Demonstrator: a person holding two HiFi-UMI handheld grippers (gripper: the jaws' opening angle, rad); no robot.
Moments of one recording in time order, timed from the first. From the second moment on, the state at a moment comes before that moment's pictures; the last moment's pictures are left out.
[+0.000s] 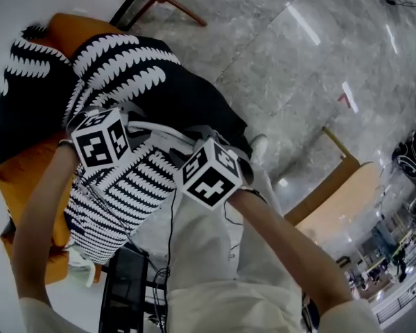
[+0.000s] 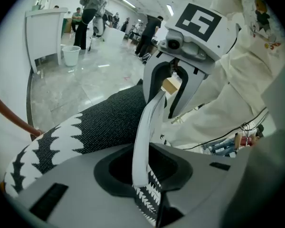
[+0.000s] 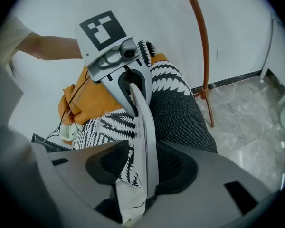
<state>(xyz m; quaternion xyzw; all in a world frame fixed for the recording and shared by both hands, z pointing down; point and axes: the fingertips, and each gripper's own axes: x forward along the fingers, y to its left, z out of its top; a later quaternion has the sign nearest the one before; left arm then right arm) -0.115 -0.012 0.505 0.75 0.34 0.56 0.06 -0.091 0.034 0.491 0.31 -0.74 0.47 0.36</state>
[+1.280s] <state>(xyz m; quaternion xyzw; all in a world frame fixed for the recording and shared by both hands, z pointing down) -0.087 0.102 0.447 0.69 0.40 0.60 0.04 -0.068 0.138 0.458 0.32 -0.75 0.50 0.30</state>
